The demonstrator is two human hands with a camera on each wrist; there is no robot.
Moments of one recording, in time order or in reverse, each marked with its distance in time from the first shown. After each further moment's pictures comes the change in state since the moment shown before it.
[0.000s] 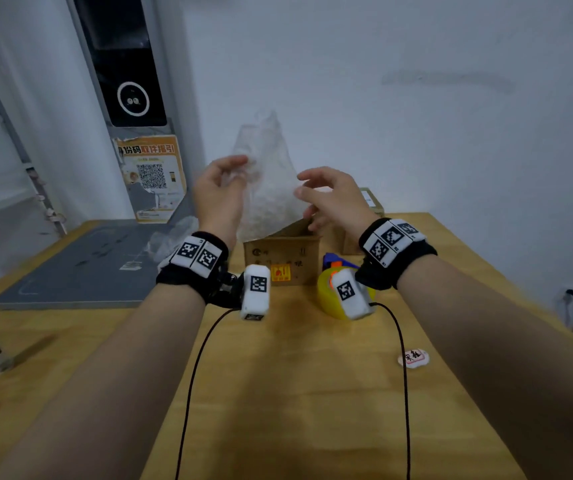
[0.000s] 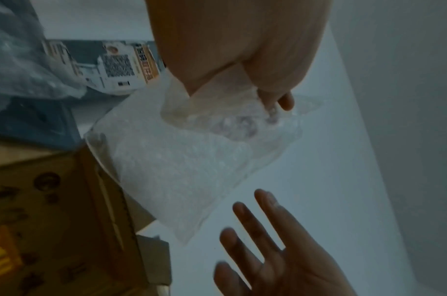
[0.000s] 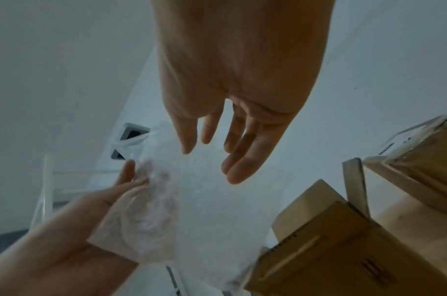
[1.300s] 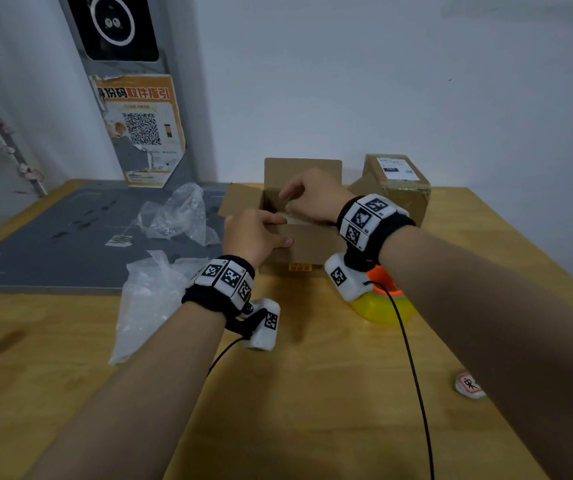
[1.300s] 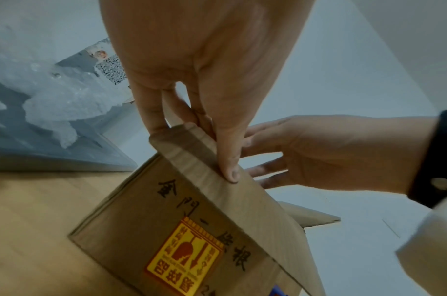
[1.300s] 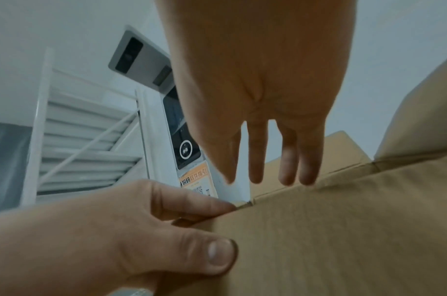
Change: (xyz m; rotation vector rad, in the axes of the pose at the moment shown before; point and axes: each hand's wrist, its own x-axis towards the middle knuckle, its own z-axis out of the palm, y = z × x) left_hand 0.025 -0.165 -0.015 0.789 -0.405 -0.222; right_hand 0.100 0.078 0.075 -0.713 -0.336 0.050
